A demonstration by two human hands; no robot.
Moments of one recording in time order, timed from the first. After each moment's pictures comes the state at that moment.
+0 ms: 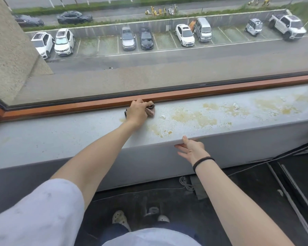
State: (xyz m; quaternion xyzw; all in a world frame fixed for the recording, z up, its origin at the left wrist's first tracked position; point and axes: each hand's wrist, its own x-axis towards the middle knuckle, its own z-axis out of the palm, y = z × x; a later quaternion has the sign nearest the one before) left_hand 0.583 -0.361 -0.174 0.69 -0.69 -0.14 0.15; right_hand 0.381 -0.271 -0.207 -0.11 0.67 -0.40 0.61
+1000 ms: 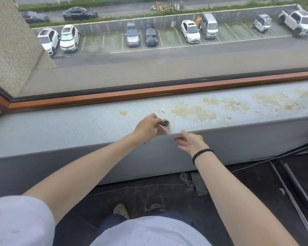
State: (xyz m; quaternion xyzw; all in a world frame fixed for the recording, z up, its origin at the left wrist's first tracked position) left_hand 0.557 -0.283 -0.188 0.59 -0.75 -0.25 0.14; right_hand 0.382 -0.264 -0.199 -0.13 0.67 -0.38 0.62
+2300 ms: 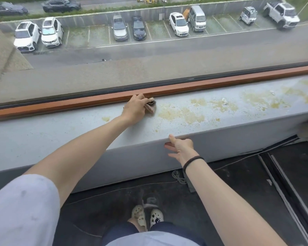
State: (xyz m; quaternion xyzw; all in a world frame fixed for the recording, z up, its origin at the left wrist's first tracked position) left_hand 0.542 -0.353 -0.185 0.60 -0.77 -0.15 0.14; right_hand 0.365 -0.242 -0.199 -0.16 0.70 -0.34 0.61
